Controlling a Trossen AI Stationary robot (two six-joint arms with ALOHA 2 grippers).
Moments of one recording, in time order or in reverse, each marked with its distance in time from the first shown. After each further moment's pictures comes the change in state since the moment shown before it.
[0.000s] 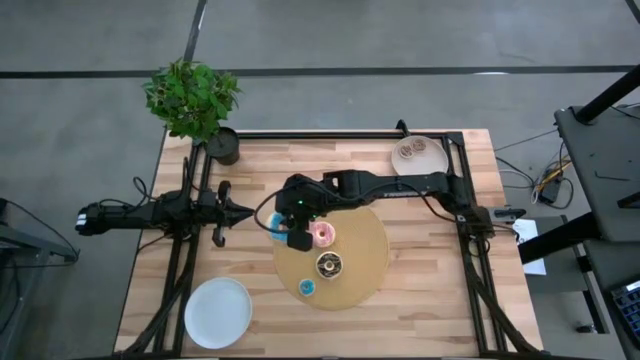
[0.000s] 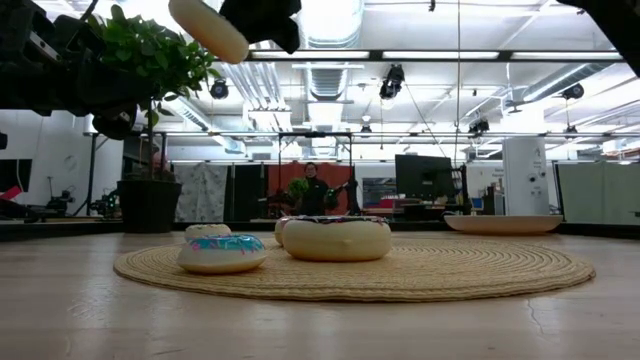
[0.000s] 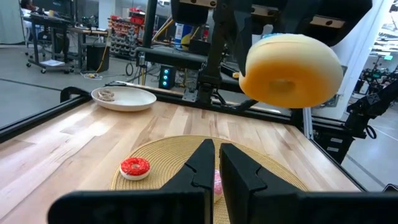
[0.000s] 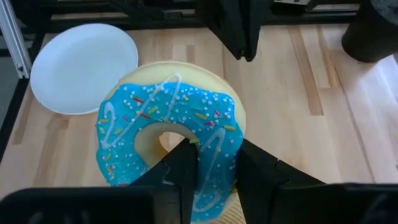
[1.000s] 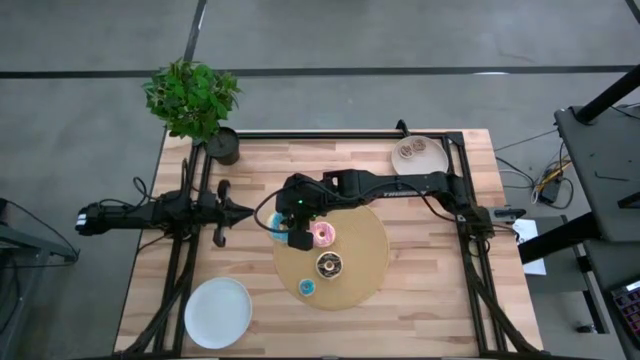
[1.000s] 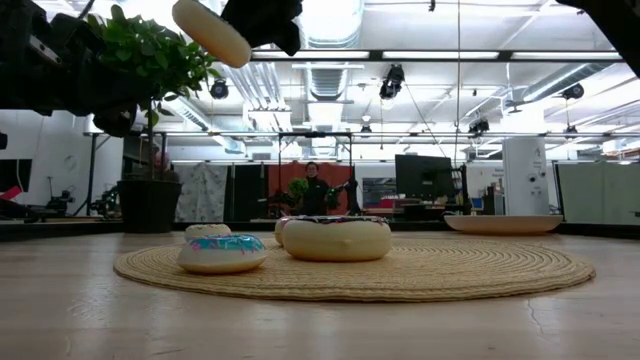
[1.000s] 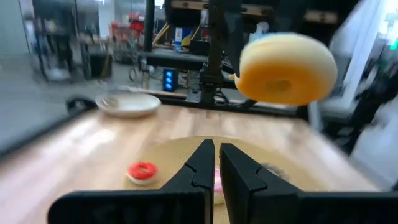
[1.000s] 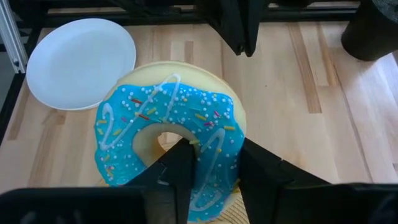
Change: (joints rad) left arm 0.000 0.000 0.000 0.001 -0.005 0.110; right arm -0.003 0.000 -0.003 -0.008 0.000 -0.012
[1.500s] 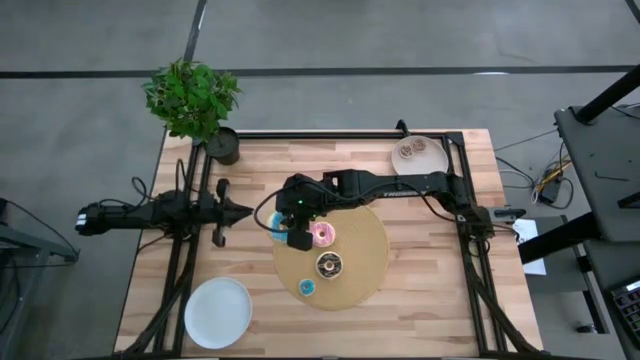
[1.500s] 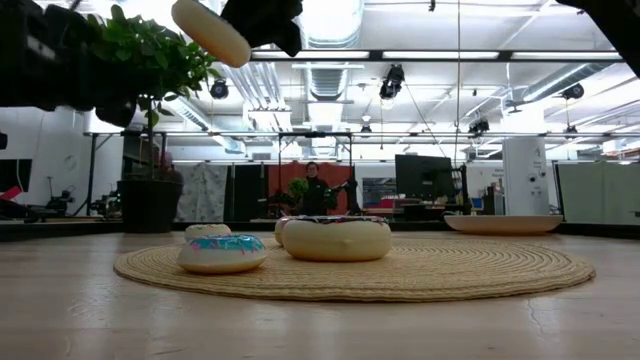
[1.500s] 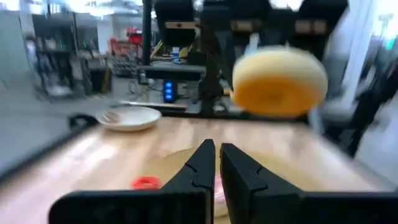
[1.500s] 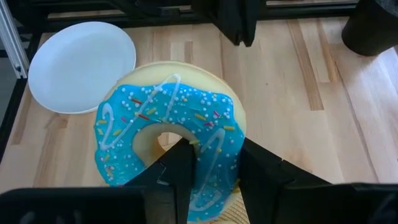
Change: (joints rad) left arm 0.000 0.000 0.000 0.055 0.011 -0.018; right arm 0.000 0.000 0.000 0.000 0.000 0.030
